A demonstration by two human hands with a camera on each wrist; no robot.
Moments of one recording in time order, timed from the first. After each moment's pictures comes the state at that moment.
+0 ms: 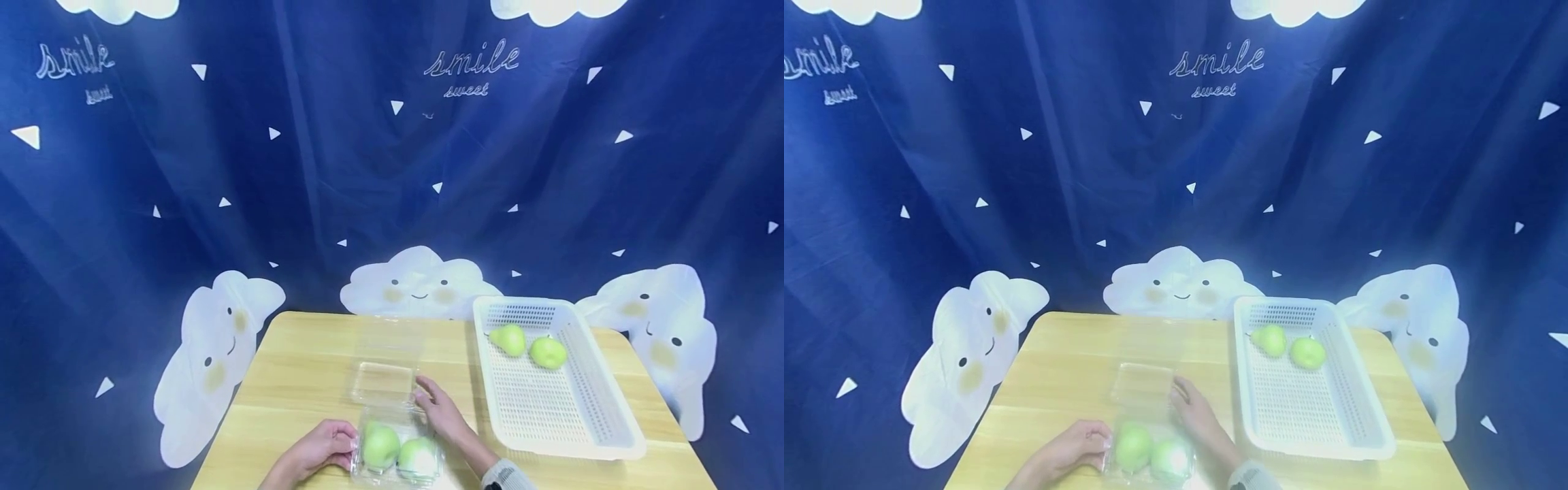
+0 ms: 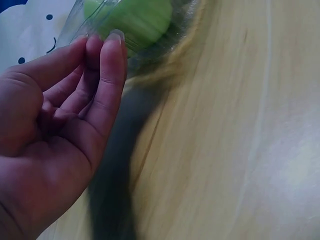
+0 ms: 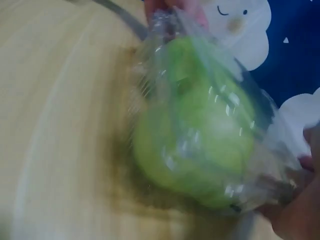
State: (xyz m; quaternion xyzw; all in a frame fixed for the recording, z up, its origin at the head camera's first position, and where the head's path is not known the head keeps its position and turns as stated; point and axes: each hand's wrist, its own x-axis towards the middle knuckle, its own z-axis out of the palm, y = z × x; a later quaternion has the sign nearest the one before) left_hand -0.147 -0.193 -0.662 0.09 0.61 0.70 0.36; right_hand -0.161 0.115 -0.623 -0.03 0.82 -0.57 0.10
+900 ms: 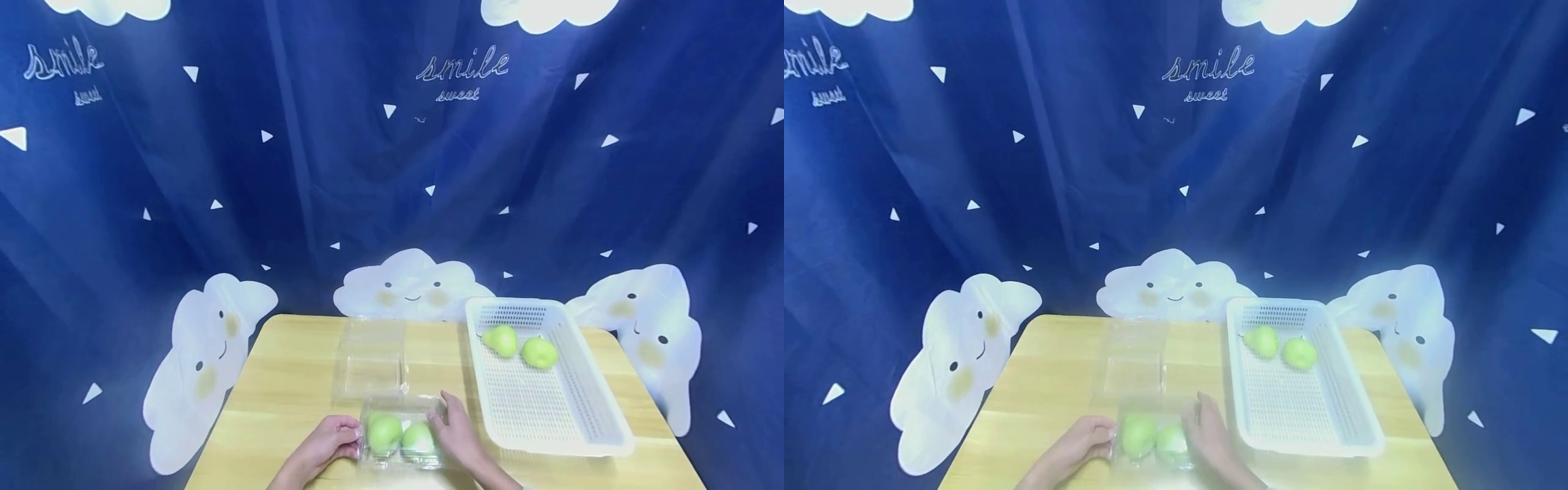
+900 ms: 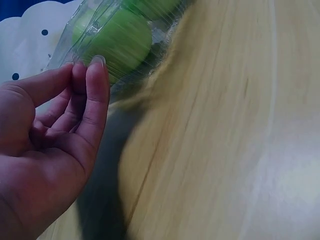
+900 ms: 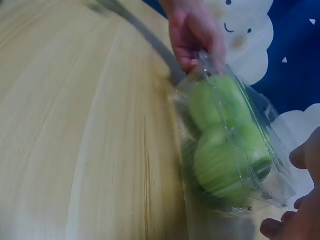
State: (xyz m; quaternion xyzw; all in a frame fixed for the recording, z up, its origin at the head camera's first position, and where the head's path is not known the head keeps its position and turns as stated) left_hand -0.156 -0.166 -0.672 0.05 0.62 0.72 0.32; right_hand -0.124 0.135 -0.608 0.03 0.88 -0.47 0.04
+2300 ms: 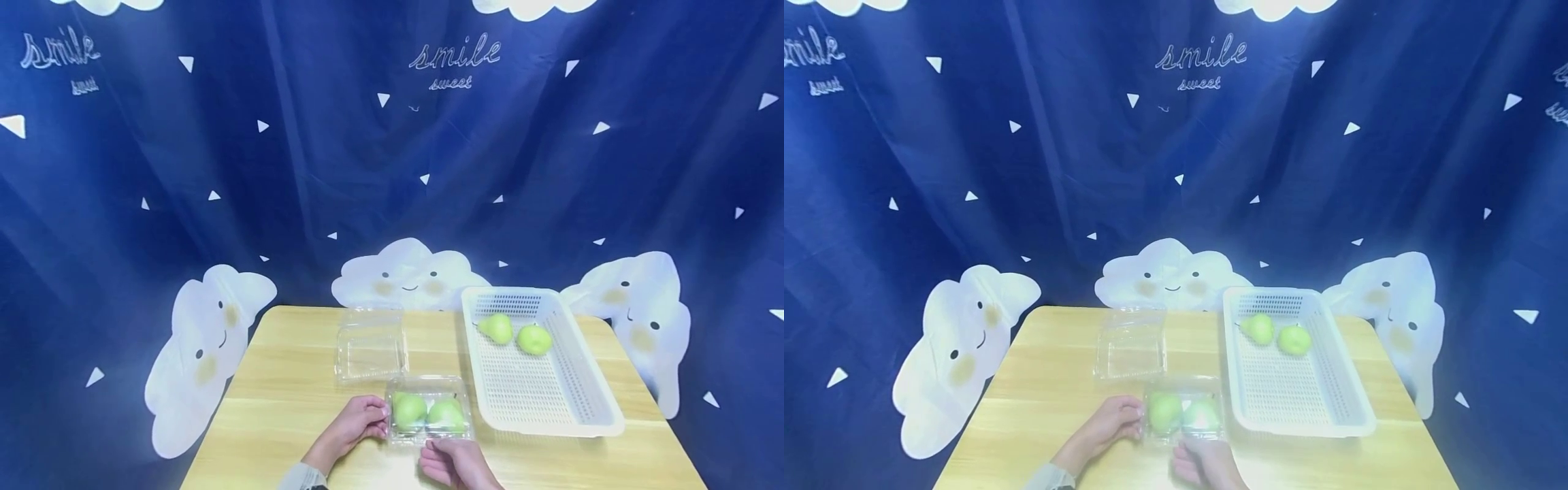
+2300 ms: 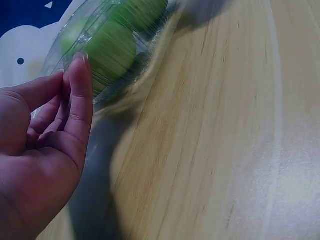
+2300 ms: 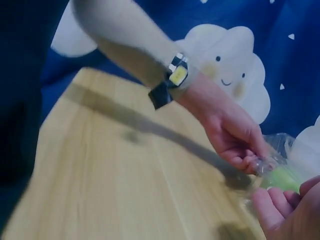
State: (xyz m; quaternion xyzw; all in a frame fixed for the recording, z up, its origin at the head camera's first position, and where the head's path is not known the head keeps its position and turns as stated) left_hand -0.161 -0.104 -0.663 0.04 0.61 0.73 0.30; right_hand -0.055 0.150 -0.610 0.14 0.54 -0.80 0.24
